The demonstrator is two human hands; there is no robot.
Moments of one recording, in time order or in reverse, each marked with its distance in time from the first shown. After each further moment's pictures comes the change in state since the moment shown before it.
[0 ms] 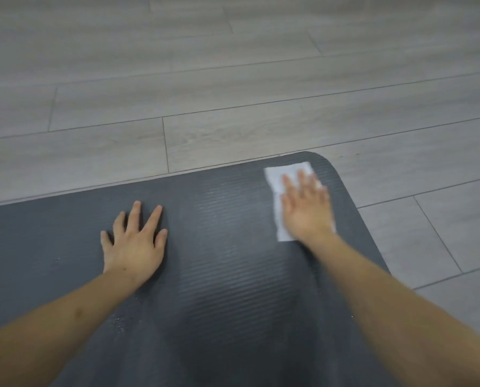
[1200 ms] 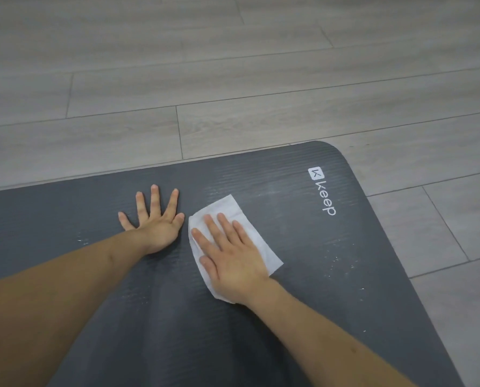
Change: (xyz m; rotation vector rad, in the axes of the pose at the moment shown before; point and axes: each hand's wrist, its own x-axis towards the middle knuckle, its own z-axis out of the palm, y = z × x) left_hand 0.015 0.002 -0.007 -0.097 -0.337 -0.054; right_hand -0.140 -0.150 0.030 0.069 -0.128 -0.613
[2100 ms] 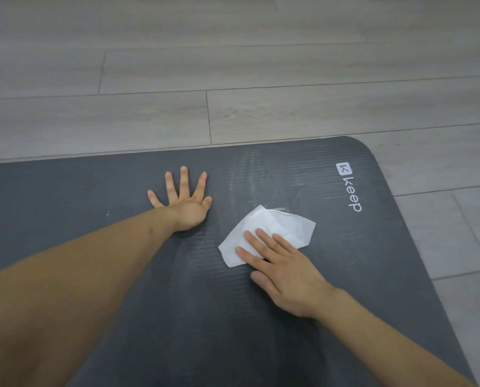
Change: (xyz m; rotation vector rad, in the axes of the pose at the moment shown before) left_hand -0.001 -0.002 -0.006 -0.005 -0.022 0.037; right_hand -0.060 0.032 -0.020 -0.006 -0.187 -0.144
